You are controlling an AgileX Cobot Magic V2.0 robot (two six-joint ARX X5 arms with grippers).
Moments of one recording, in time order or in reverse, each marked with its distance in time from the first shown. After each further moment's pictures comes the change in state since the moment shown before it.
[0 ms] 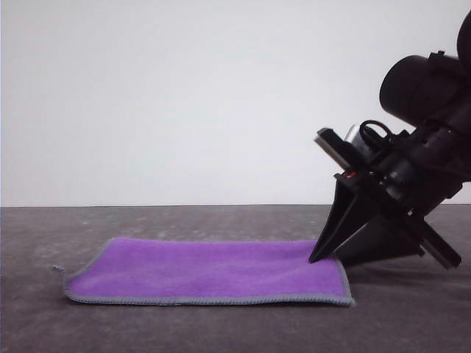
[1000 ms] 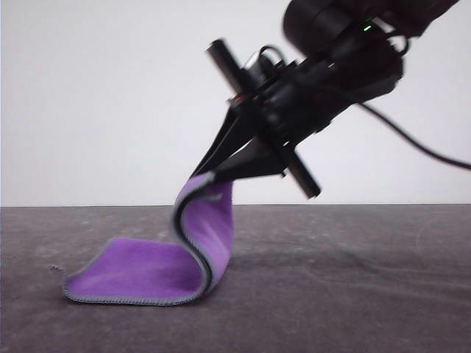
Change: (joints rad) left_arx 0.000 0.000 0.000 0.002 0.000 0.000; right_arx 0.262 0.113 0.308 0.002 -0.023 0.060
